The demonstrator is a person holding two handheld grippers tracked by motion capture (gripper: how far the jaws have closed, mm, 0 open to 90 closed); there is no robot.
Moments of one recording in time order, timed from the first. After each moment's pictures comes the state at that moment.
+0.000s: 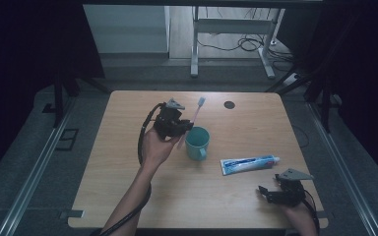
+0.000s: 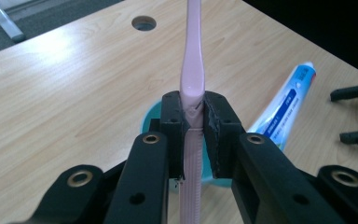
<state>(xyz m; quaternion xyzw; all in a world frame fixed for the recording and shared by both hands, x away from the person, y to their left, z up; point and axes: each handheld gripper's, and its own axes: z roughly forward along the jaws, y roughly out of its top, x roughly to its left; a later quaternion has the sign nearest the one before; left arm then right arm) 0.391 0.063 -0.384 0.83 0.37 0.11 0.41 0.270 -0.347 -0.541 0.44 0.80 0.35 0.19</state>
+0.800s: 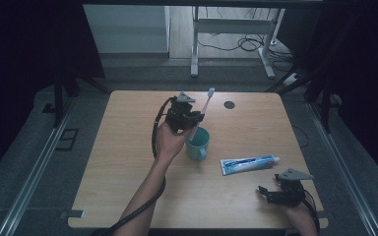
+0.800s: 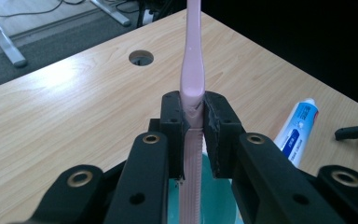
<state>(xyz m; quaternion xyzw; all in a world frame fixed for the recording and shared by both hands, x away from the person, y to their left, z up) 0.413 0.032 -0.387 0.81 0.36 0.13 0.45 0.271 -0.347 -0.541 0.44 0.81 0.35 0.19</state>
